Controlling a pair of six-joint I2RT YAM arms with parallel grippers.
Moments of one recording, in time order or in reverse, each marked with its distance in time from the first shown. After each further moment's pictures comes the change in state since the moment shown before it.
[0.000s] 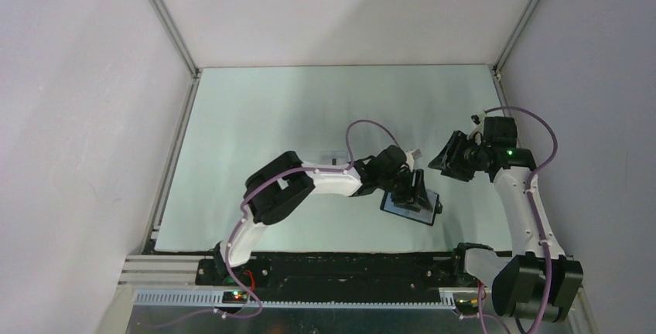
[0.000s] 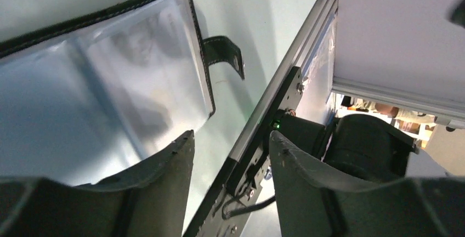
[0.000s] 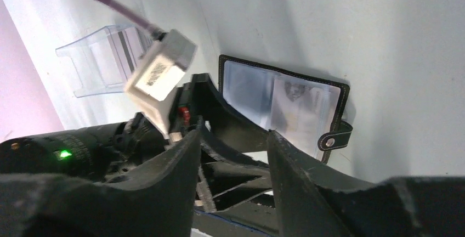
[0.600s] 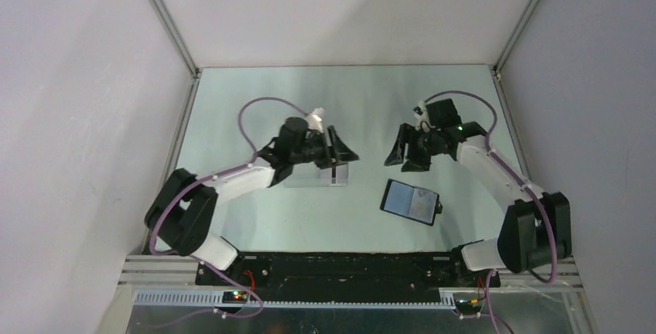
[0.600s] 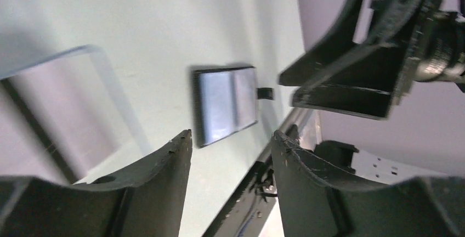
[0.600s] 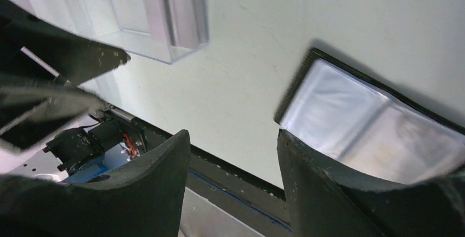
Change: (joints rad) left arm 0.392 -0.641 -0.551 0.089 -0.069 0.095; right arm 0.346 0.269 0.107 0.093 -0.027 0.088
